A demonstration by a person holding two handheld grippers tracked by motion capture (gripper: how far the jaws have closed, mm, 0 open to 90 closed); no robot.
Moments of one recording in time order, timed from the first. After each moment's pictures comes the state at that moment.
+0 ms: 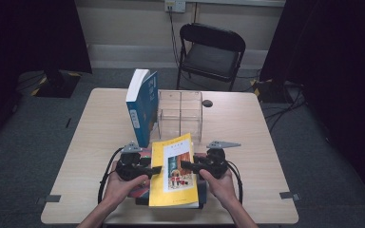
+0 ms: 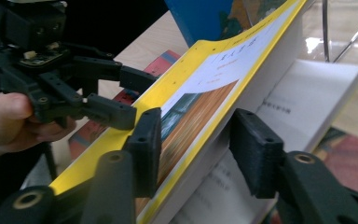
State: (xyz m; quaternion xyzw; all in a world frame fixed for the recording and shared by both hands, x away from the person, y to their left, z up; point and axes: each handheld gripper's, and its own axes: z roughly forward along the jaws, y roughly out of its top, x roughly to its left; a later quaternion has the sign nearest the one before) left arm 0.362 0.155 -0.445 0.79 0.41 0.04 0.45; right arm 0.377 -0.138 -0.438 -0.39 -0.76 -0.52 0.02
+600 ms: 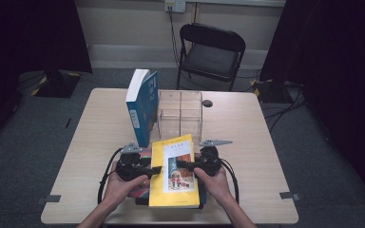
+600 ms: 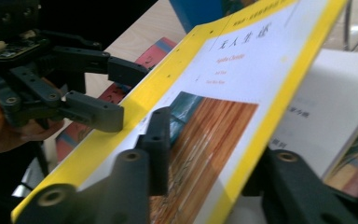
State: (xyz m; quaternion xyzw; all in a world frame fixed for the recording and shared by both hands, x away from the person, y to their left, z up) left arm 0.362 0.156 -0.445 0.79 0.41 0.05 0.45; right arm 0.388 -0.126 -0.448 -0.39 -0.77 -0.50 0.04
